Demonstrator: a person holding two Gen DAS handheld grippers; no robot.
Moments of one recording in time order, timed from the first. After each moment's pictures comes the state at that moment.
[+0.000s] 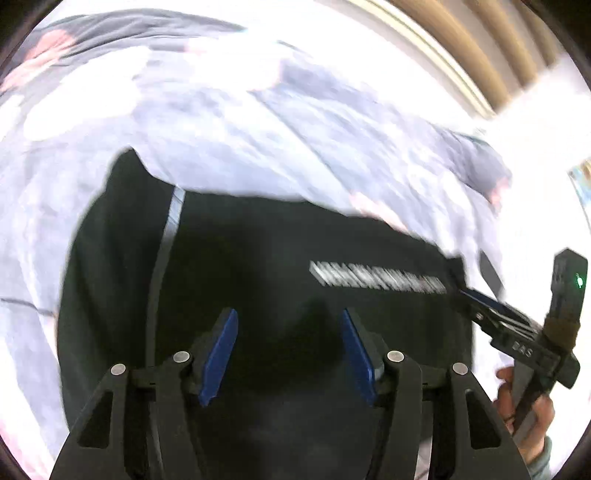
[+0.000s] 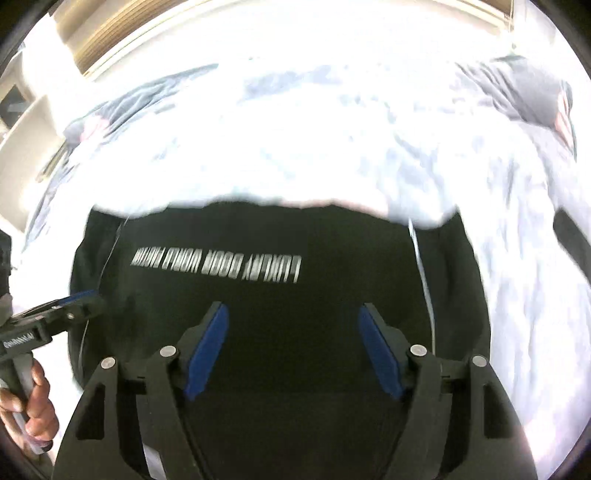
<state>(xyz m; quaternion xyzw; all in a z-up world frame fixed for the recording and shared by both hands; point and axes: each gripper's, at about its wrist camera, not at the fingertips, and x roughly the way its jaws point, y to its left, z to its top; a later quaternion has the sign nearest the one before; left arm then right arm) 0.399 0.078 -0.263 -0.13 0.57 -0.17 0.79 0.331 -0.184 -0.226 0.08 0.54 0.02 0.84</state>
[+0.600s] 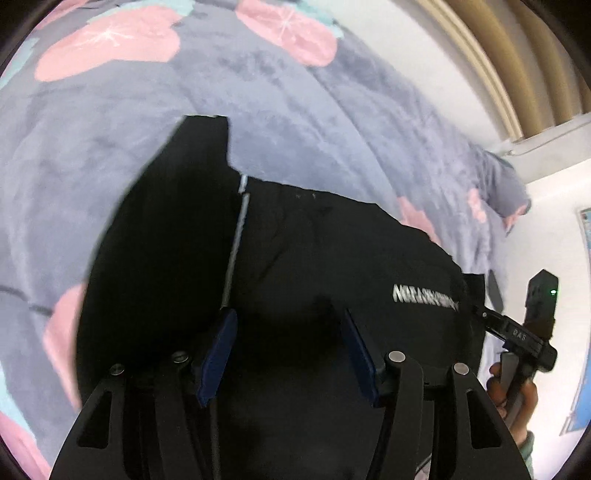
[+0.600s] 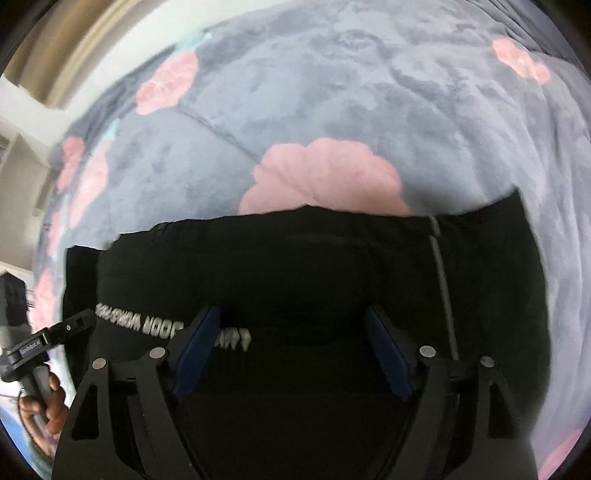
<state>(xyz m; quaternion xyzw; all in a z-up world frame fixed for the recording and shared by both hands) 0.408 0.128 -0.297 -0.18 0.61 -0.16 0.76 0.371 -0.232 -0.300 0.19 0.59 0.04 0.78</state>
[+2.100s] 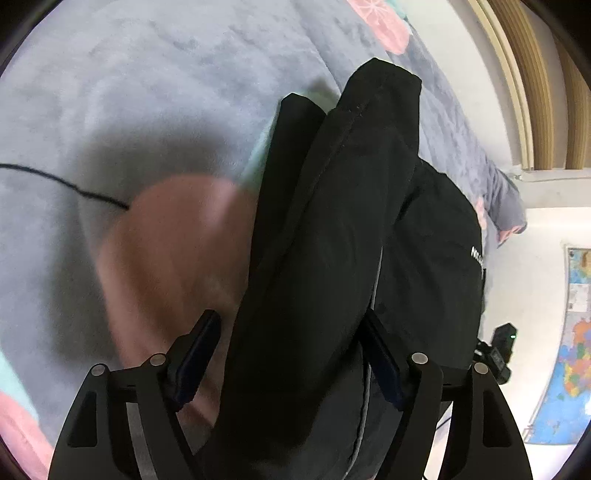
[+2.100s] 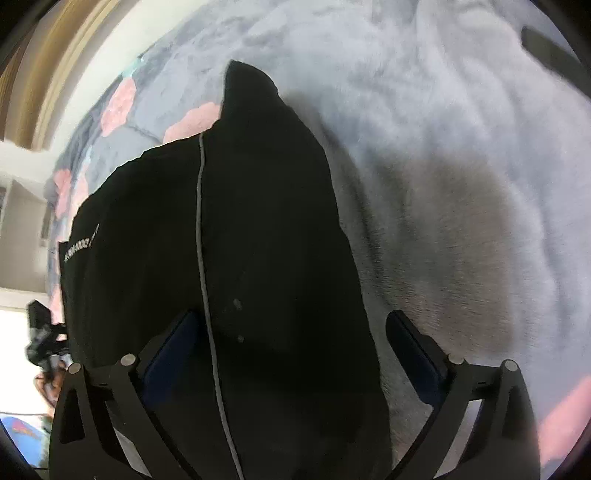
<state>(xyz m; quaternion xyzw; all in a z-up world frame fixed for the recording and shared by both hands) 0.385 0.204 -0.367 -0.28 0.66 -0.16 0.68 0.252 -0.365 -0.341 0.28 0.60 0.02 0.75</state>
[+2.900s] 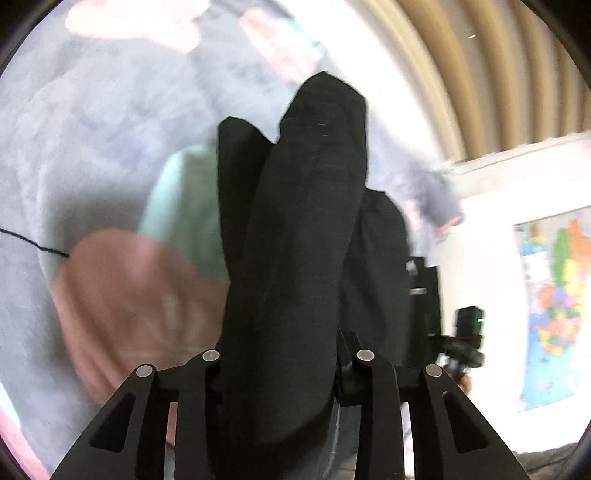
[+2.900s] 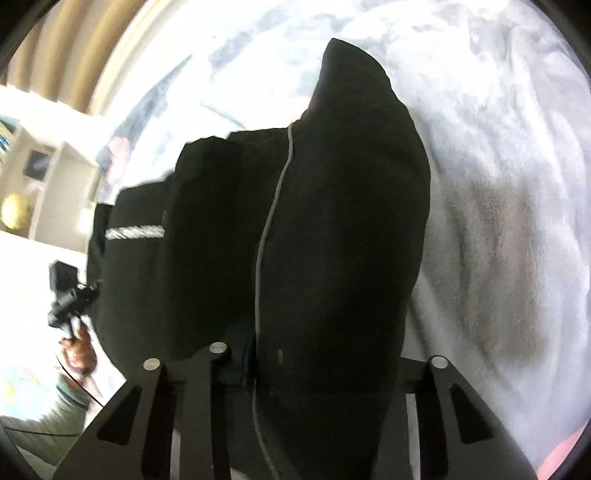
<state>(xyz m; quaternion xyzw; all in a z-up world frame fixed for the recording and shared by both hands) 0.371 0.179 -0.289 -0.30 0.56 -0.27 0.72 0.251 -0.334 -0.295 0.28 0.57 0.14 0.76</state>
